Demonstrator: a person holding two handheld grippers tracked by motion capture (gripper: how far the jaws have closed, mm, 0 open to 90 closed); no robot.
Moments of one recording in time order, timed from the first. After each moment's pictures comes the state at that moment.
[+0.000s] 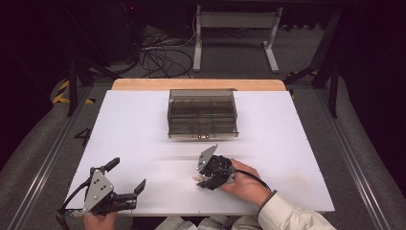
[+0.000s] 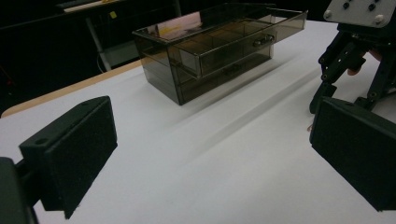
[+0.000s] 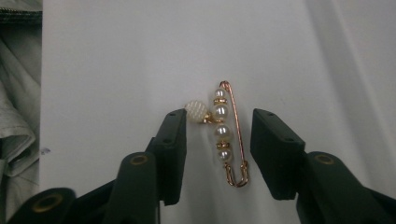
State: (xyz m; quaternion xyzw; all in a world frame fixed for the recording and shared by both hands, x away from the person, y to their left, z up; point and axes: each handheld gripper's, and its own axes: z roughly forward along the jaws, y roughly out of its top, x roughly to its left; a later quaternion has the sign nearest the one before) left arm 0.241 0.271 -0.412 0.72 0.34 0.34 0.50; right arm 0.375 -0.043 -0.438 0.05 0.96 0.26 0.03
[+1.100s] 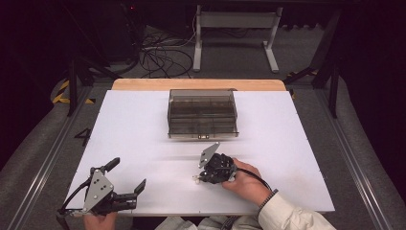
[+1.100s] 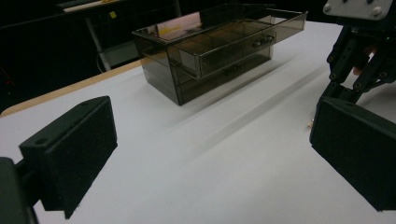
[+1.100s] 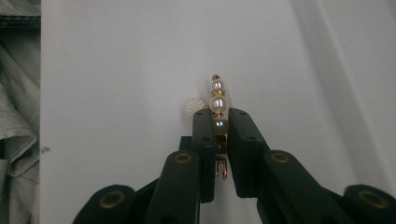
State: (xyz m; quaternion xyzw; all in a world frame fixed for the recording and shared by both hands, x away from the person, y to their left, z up) left arm 0.242 0.271 -0.412 0.72 0.34 0.34 0.50; right arm 0.378 -0.047 -0.434 0.06 0.96 0.27 0.03
